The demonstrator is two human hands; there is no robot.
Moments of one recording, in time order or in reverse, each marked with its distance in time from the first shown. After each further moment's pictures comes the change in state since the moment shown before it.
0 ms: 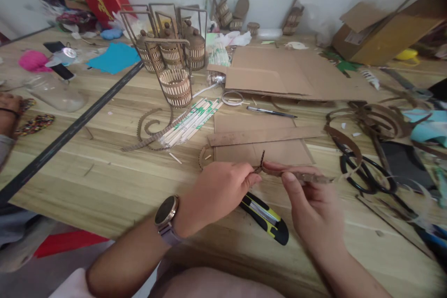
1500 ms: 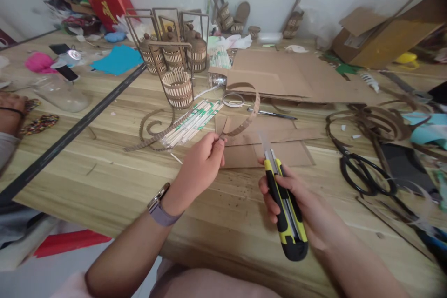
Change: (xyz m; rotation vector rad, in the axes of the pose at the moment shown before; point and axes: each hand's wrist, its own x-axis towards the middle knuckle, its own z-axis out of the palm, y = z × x) left_hand 0.005 -0.027 -0.013 -0.501 0.319 -0.341; right_hand 0.011 -0.016 -0.007 0.703 -0.443 0.945
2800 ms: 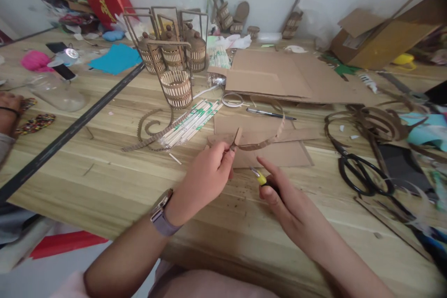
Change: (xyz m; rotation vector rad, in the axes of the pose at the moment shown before) left_hand -0.007 0.006 0.009 0.109 -0.141 0.032; right_hand -0.003 0.004 -0.005 -1.119 0.111 -0.460
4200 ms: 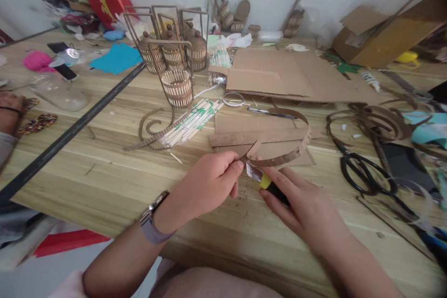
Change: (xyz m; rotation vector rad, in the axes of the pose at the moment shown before) left_hand -0.014 0.012 -0.014 -0.085 -0.232 -0.004; right_hand 0.002 0.012 -0.011 -0.597 0.204 -0.500
